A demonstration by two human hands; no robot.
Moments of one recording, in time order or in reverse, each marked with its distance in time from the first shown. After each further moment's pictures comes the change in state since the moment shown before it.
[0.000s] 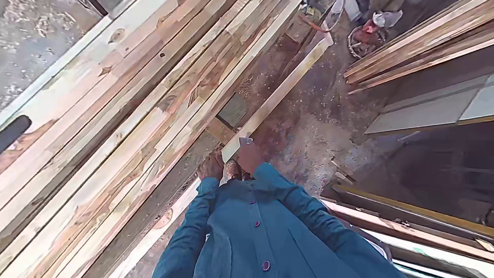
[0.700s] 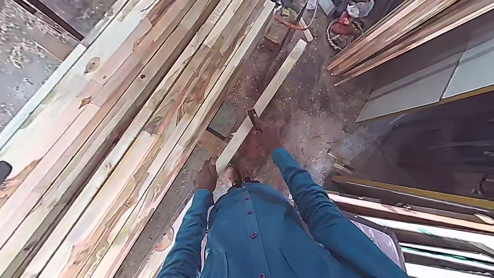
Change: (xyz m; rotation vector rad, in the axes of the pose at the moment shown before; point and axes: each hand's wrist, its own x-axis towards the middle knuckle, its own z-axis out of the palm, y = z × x) left_hand 0.035 -0.018 -0.003 -0.160 -0.173 0.160; right_hand 0.089 0.101 -0.036 0.243 0.403 -0.101
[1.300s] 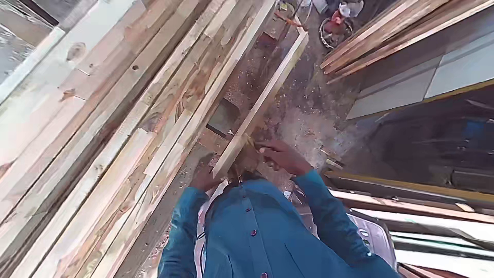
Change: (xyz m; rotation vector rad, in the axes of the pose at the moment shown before) left_hand 0.010 -0.016 -0.037 -0.150 -0.426 0.165; right_hand -0.096 -0.037 -0.045 0.517 -0.382 0.091
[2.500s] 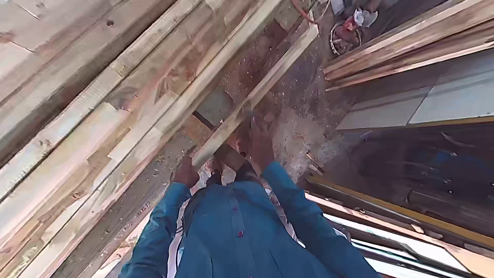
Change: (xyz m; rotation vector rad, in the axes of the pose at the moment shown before) left_hand -0.009 0.030 0.016 0.046 0.129 -0.298; right_hand 0.077 0.018 0.016 -0.716 0.465 -0.023
